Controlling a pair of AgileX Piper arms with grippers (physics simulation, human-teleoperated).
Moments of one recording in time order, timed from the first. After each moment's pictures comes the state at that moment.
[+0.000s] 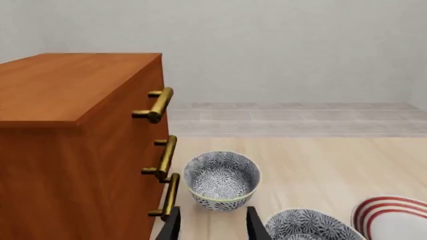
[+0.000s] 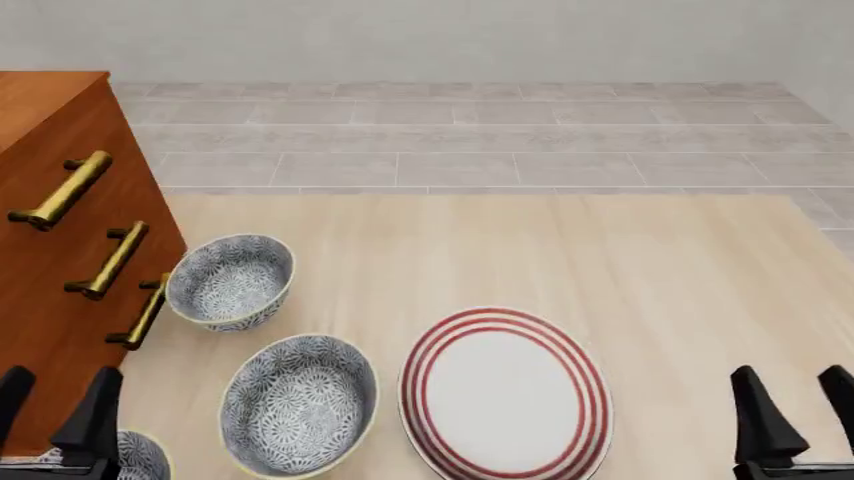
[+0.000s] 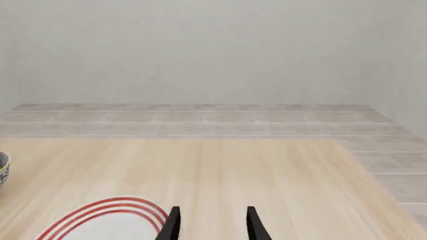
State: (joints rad) left arm 0.00 0.01 0.00 -0.01 0.00; right arm 0.01 0.00 0.00 0.00 0.00
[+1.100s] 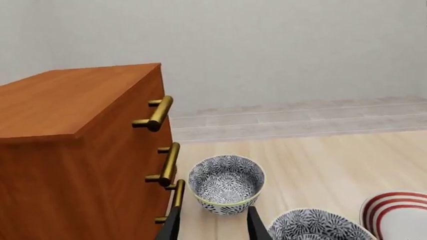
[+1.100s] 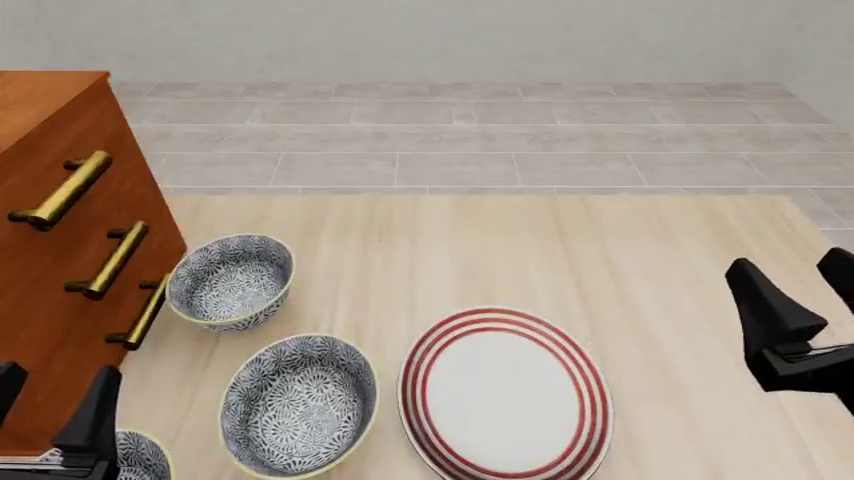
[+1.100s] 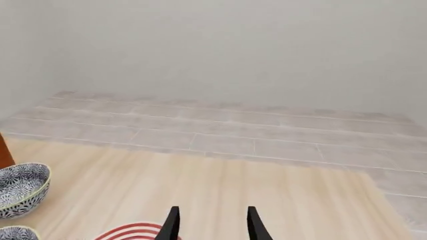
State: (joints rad) left arm 0.00 0.00 -0.01 -0.01 0.07; right arm 0.13 0.40 -0.38 0.02 -0.02
